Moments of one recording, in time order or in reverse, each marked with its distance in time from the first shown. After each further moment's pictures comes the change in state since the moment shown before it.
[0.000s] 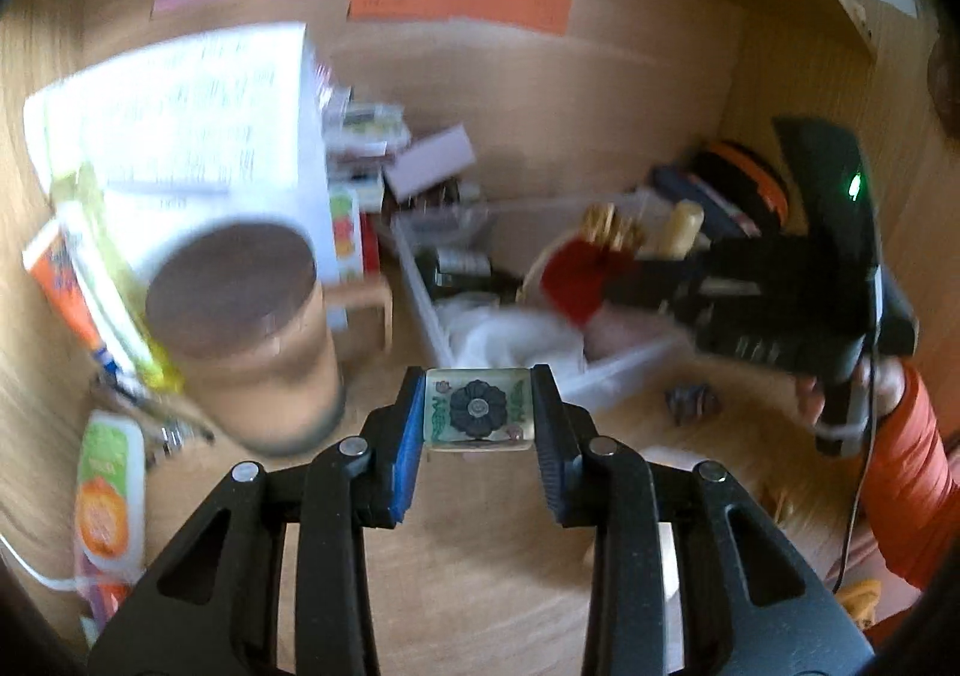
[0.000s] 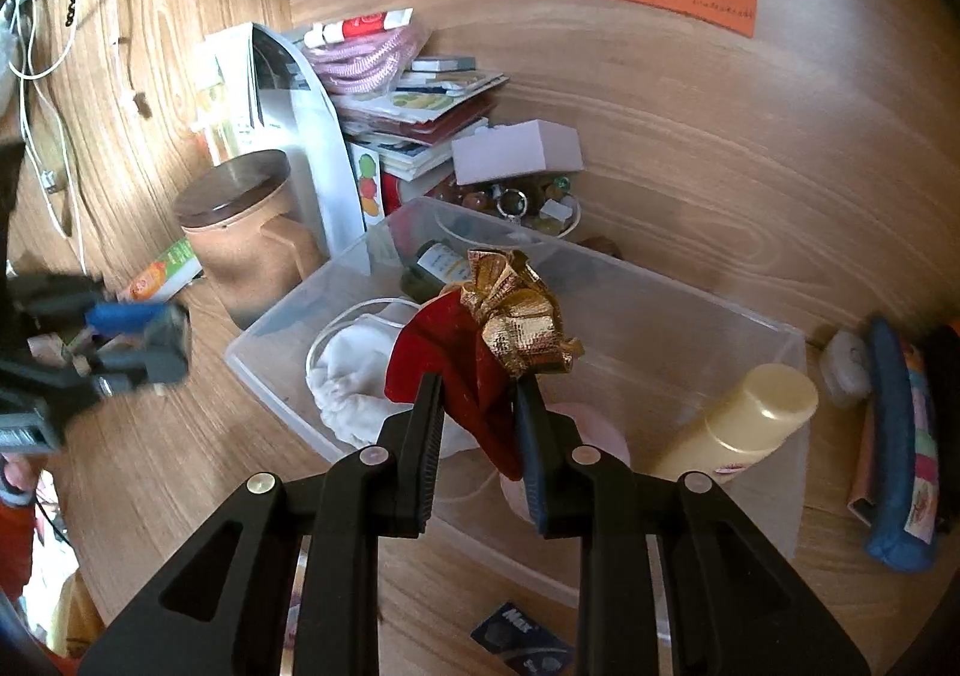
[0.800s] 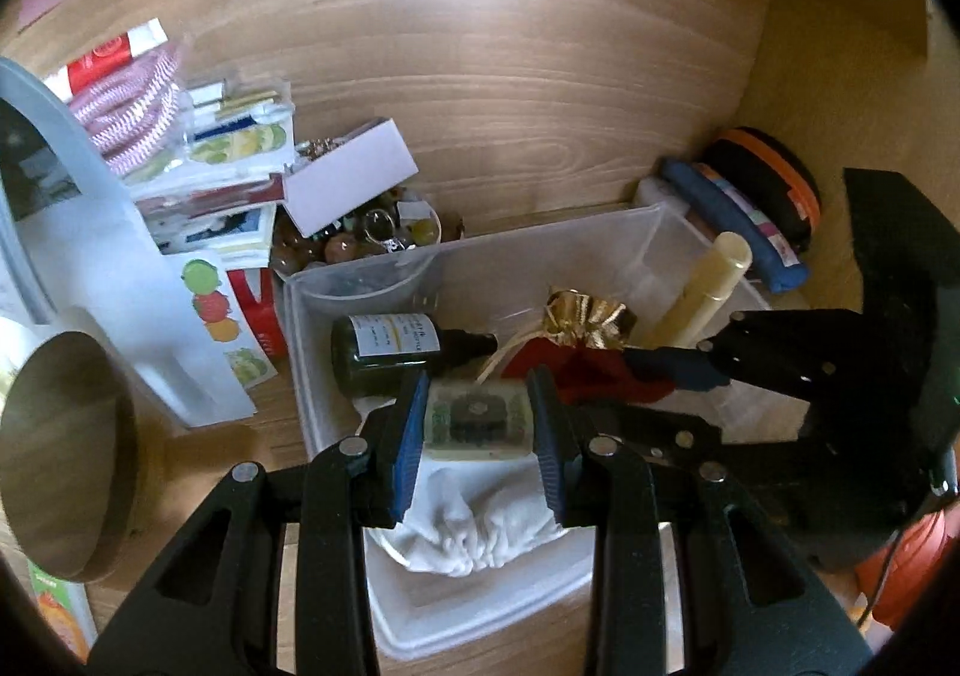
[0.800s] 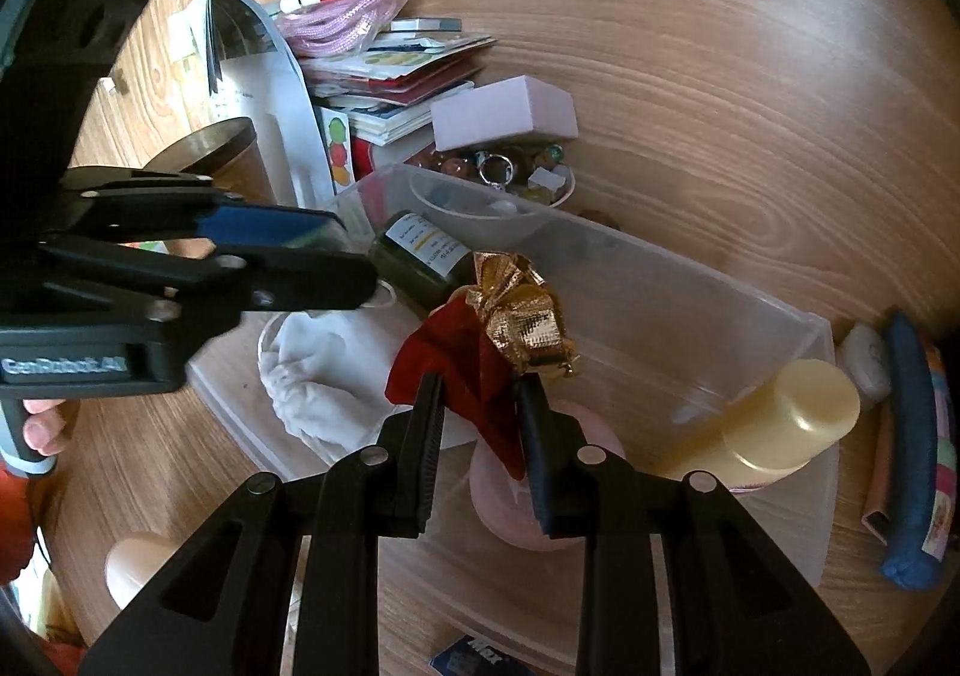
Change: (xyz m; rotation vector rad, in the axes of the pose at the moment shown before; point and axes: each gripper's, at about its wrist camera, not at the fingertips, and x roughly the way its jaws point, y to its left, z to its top) left arm 0.099 -0.016 0.052 0.005 0.099 -0.057; right arm 0.028 -0.014 -0.003 -0.021 0.031 0.000
